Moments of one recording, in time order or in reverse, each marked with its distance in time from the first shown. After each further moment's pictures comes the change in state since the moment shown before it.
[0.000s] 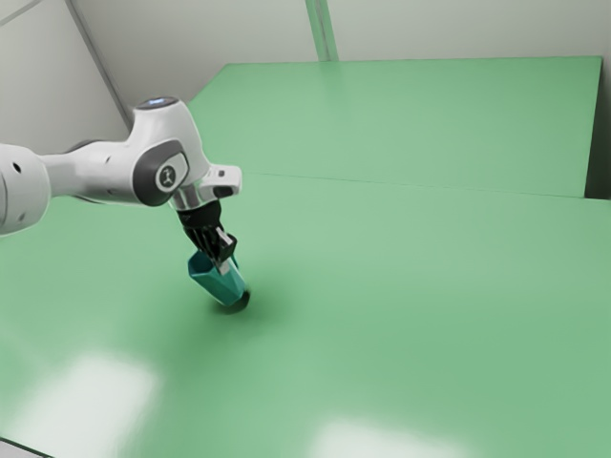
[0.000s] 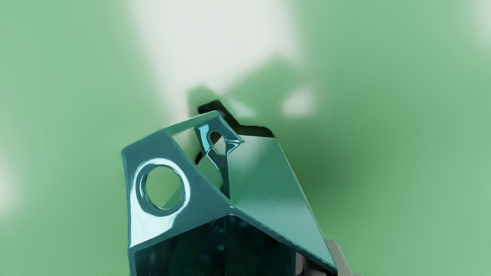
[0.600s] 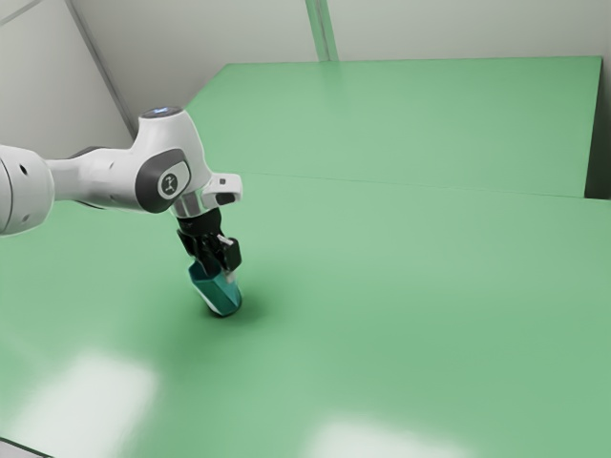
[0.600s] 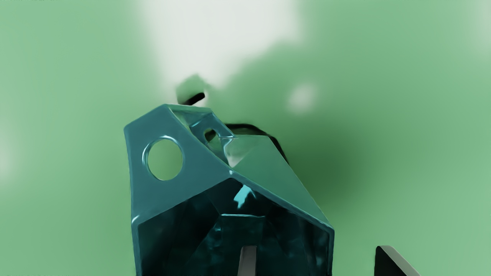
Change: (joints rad) arm 0.014 0.035 -0.007 -0.006 0.033 0.006 -0.085
